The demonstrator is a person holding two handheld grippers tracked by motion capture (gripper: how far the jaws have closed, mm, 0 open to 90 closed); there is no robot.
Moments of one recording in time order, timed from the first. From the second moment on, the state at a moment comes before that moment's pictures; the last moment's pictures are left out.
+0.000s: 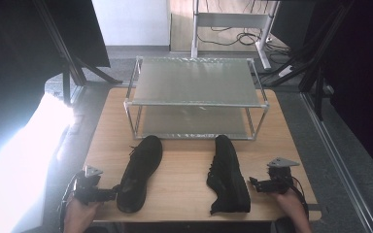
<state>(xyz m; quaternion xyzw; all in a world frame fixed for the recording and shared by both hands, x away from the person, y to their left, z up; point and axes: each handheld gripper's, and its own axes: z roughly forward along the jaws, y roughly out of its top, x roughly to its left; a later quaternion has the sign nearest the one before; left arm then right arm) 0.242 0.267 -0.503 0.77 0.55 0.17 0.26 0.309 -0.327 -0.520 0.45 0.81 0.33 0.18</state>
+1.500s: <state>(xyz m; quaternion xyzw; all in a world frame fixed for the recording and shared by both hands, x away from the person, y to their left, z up) 0.255 0.251 -0.523 0.76 0.55 0.19 0.29 0.299 -0.333 -0.508 0.46 0.79 0.35 0.19</state>
